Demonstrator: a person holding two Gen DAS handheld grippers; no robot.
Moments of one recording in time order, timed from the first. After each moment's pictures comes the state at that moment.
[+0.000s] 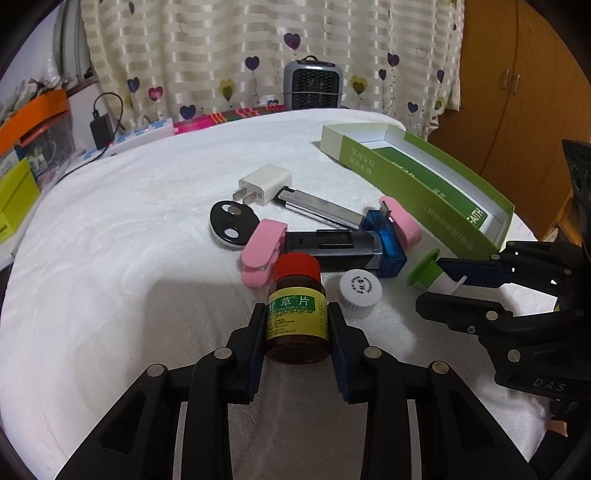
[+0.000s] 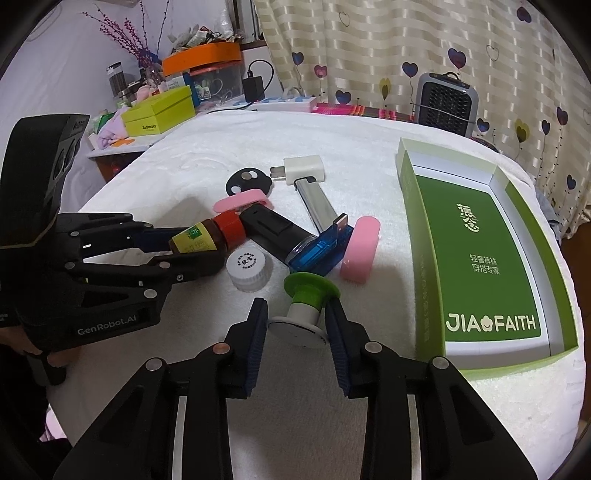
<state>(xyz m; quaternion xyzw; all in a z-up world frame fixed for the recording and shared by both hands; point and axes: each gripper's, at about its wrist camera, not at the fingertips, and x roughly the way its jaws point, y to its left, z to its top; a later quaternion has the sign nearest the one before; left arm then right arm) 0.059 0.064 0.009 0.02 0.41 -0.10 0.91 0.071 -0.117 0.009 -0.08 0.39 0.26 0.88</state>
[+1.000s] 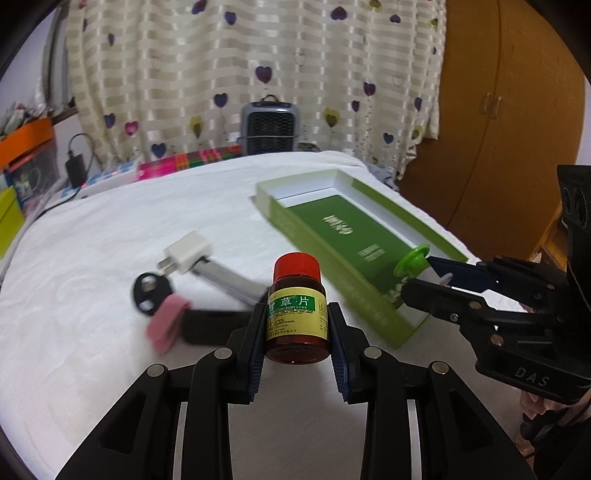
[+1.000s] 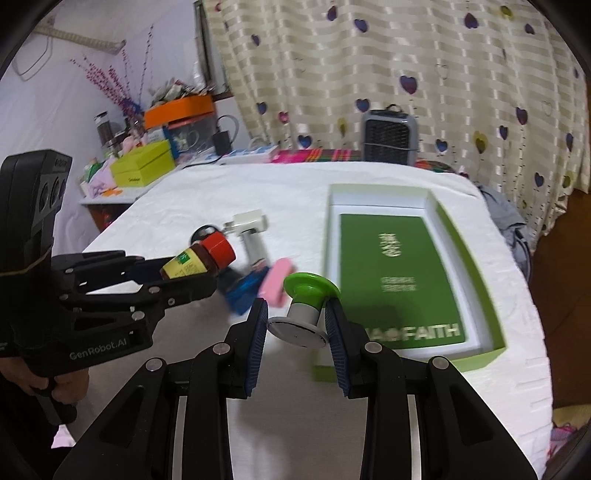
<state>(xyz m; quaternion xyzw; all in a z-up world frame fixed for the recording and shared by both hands) 0.070 -0.014 0.050 0.00 0.36 -0.12 0.92 0.072 -0.195 0.045 -0.02 0.32 0.23 0.92</state>
